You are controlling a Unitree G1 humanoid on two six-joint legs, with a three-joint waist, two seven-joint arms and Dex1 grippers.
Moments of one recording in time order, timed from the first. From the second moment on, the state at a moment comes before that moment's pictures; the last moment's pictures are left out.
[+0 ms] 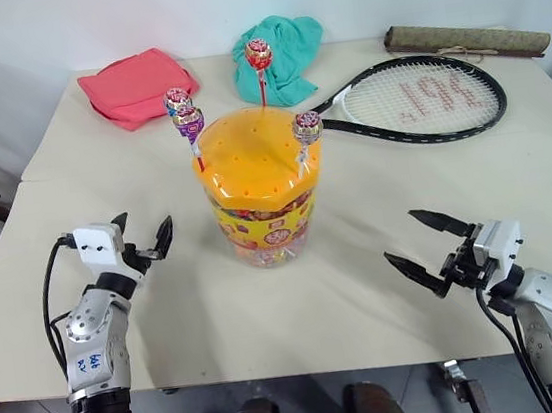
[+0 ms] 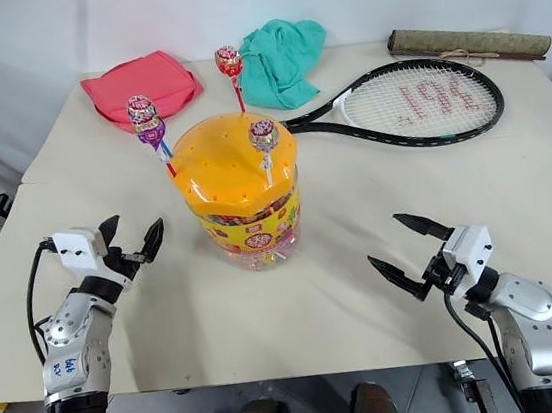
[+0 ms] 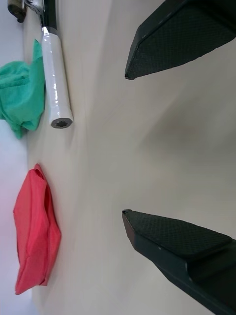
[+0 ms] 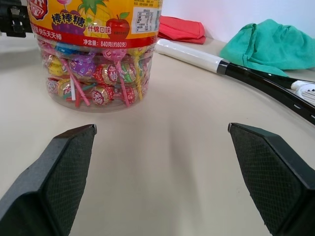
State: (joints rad) left arm -0.23 0.36 0.32 0.09 -0.29 0.05 -0.34; right arm 0.01 -0.54 -0.20 -0.05 0.48 -0.20 0.99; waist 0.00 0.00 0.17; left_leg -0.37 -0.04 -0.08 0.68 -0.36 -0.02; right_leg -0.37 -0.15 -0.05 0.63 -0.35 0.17
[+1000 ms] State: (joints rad) left arm -0.32 0.85 0.41 -0.38 -1.04 0.64 -0.86; right arm -0.11 -0.72 -0.35 -0.29 0.73 0.11 1.04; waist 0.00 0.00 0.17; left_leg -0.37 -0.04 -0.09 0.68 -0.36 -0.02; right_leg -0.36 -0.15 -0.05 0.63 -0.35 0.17
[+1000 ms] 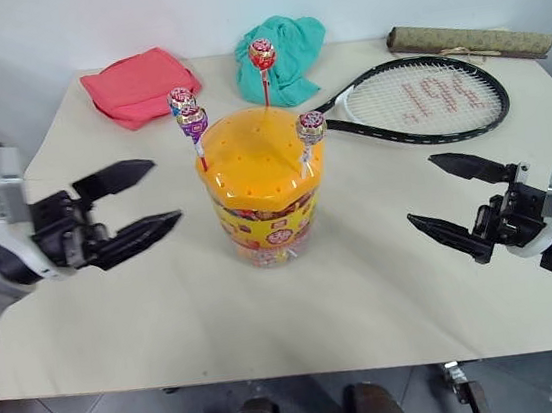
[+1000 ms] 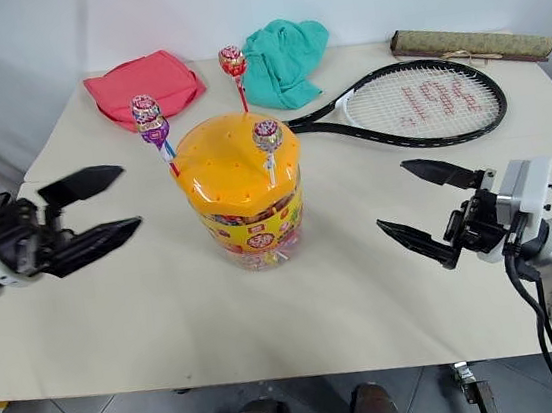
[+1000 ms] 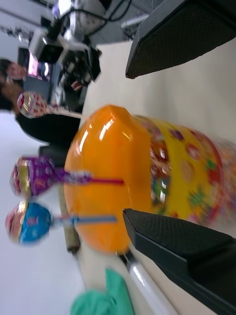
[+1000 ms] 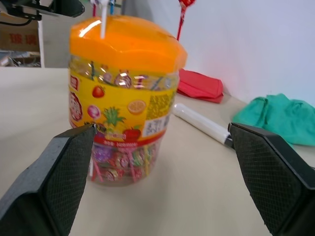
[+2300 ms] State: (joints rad) left arm -0.52 0.80 0.40 -0.23 -1.10 0.75 -0.91; right arm -0.14 -0.73 -0.40 -0.33 0.86 0.17 1.18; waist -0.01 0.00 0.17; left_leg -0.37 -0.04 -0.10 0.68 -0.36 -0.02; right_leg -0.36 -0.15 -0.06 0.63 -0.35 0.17
